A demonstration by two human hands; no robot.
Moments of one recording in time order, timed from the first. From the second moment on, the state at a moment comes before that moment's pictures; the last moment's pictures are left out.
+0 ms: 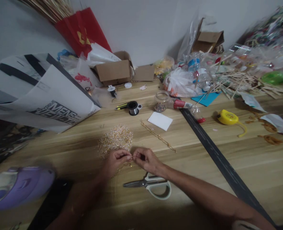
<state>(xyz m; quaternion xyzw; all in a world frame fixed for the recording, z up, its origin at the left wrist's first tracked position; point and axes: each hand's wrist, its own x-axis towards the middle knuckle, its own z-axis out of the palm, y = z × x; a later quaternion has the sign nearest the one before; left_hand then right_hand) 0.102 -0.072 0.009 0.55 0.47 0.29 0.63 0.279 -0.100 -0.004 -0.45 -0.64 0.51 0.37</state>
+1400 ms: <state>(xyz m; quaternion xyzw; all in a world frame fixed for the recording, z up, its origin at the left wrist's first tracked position) 0.100 -0.077 0.012 0.79 0.39 0.33 0.34 0.279 -0.099 -0.004 -0.42 -0.64 0.51 0.40</state>
